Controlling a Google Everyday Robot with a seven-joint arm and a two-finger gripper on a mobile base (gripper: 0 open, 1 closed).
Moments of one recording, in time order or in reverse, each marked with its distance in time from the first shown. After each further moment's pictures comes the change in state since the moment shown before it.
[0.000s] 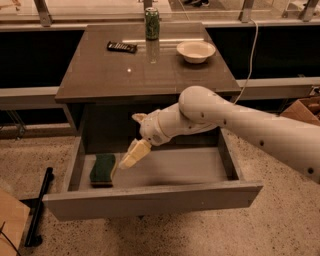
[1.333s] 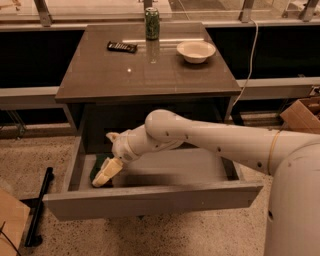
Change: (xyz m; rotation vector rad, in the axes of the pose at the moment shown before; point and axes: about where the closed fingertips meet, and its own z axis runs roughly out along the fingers) arm 0.004 0.028 0.116 -0.085 -0.035 -0.004
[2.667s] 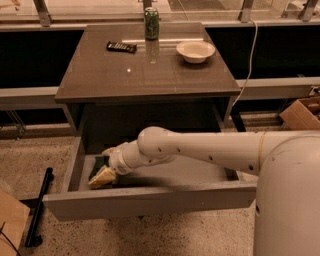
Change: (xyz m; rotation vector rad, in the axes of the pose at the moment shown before) arm 0.031 0.005 0.039 0.084 0.038 0.111
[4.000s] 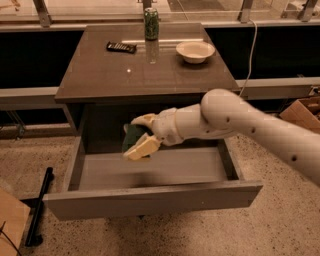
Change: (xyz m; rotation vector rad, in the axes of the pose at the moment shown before) arm -0.055 -0.018 -0.197 0.042 -0.163 -0.112
